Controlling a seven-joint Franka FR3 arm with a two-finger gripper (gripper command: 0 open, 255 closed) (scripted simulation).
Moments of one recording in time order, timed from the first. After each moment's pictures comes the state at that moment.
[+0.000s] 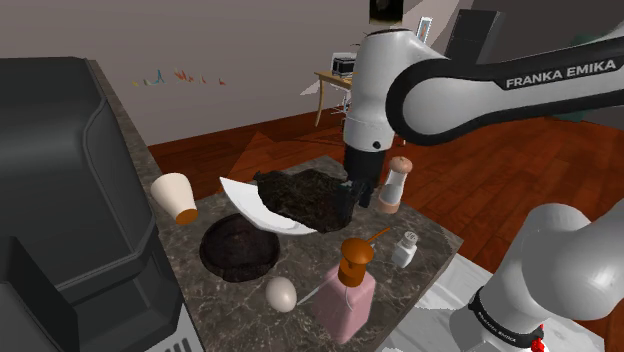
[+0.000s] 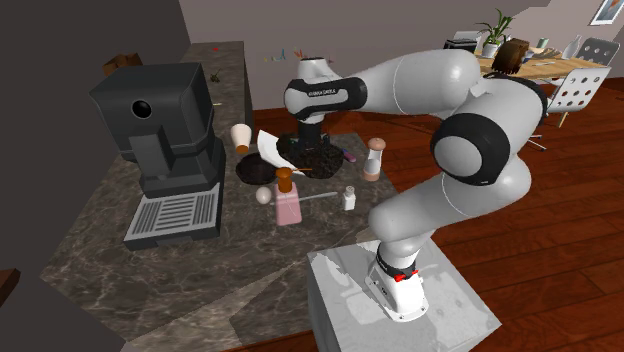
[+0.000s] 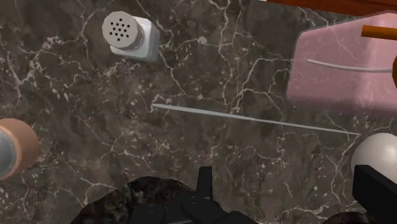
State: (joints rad) arm 0.12 -0.53 0.30 -2.47 0.25 1.90 0.21
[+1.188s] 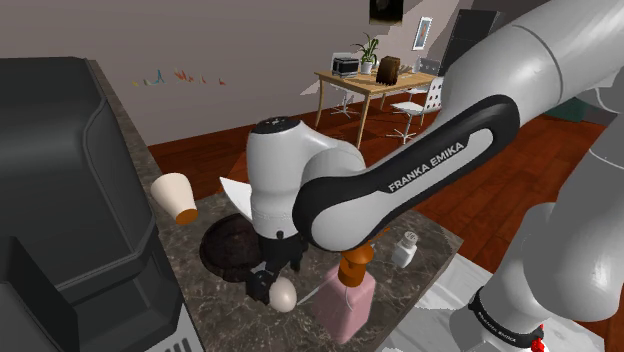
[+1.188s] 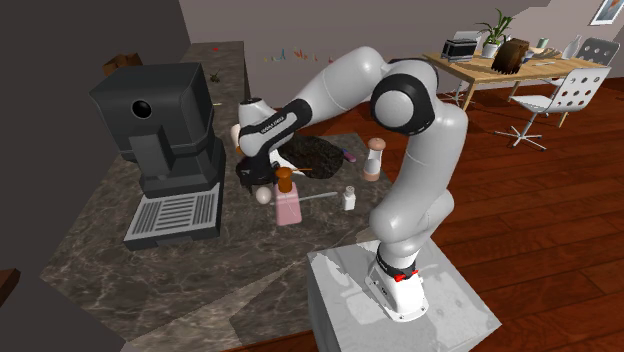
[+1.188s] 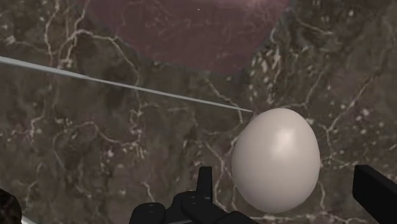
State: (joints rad) arm 0.18 0.03 0.57 -2.24 0.07 2.22 0.56
